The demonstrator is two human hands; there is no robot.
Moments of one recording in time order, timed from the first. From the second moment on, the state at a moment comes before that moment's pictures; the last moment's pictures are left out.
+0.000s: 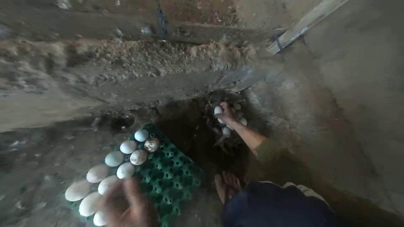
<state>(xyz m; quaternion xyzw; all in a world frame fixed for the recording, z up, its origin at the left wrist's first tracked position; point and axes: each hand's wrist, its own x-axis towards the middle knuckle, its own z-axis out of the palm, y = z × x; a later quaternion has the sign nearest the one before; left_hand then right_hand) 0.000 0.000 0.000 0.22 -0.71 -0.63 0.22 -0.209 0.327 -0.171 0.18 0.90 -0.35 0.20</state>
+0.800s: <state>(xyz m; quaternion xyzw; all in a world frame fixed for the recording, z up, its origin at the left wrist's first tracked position) -0.089 0.154 -0.073 0.24 -0.40 -0.82 -0.33 -0.231 0.446 -0.146 0.14 0.94 -0.21 0.23</state>
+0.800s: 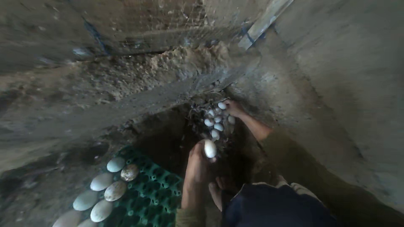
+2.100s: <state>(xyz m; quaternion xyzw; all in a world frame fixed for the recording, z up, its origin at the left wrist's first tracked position) -0.065 0.128 -0.055 0.31 -0.38 -0.86 -0.15 -0.219 0.446 -0.154 0.20 0.89 -0.35 0.21</state>
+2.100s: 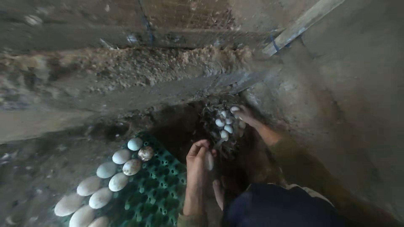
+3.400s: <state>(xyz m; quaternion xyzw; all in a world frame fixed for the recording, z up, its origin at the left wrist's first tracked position) -0.021 0.018 -0.014 -0.17 -0.84 -0.42 -0.28 -0.166 0.302 -0.056 0.09 0.86 -0.35 0.35</state>
